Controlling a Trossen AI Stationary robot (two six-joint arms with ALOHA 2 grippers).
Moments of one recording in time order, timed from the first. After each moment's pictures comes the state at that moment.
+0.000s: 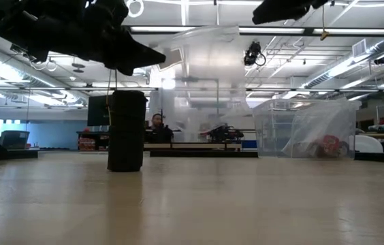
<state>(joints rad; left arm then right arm) -0.05 1.25 0.43 0.69 -0.12 0.12 0.44 1.22 0.87 -0.15 0.67 0.06</state>
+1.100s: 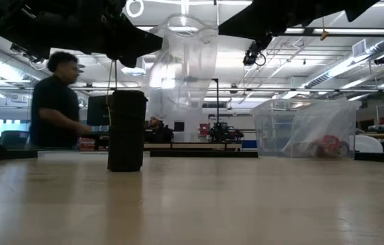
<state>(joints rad) -0.06 1.26 0.43 0.78 -0.10 0.12 0.17 1.32 0.74 0.34 0.23 0.00</state>
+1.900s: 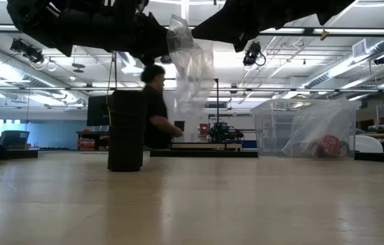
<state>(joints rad) -0.06 1.43 0.58 0.80 -0.12 0.13 0.13 1.48 0.87 0.37 0.19 -0.04</state>
